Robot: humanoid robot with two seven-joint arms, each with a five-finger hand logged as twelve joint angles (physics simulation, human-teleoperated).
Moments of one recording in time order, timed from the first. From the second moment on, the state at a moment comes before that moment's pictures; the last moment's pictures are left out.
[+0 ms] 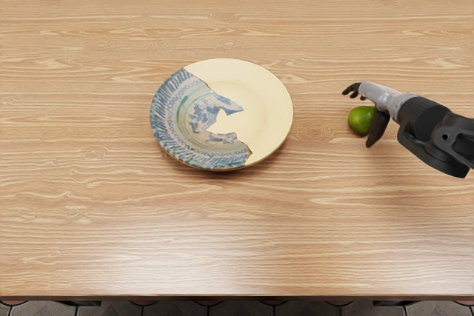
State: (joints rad) left arm -0.02 0.00 0.25 -0.21 0.00 -0.02 0.08; right arm 0.94 -0.63 0.29 1.31 -1.24 -0.04 -0.49
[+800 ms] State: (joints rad) left arm -0.02 0.00 0.25 -0.21 0.01 -0.02 0.08; right arm 0.91 -0.61 0.30 1.27 -1.25 -0.04 -0.48
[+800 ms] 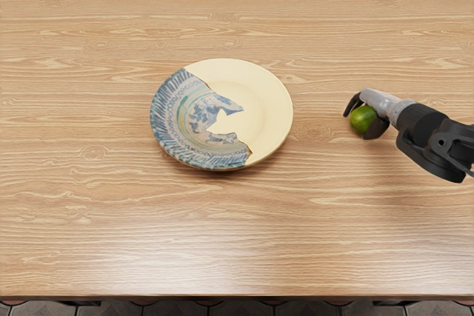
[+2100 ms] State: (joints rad) left arm -0.02 0.00 0.25 -0.21 0.00 -0.02 0.08; right arm 1.08 -0.55 0.38 1.29 -0.96 0.03 -0.46
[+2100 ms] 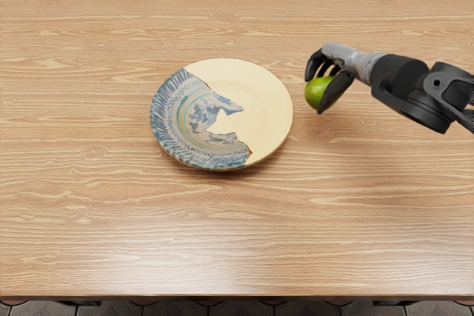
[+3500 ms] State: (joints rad) left arm -0.02 0.00 0.25 -0.21 0.00 -0.02 0.08; right arm 1.10 -0.22 0.39 1.16 -0.93 0.01 -0.46
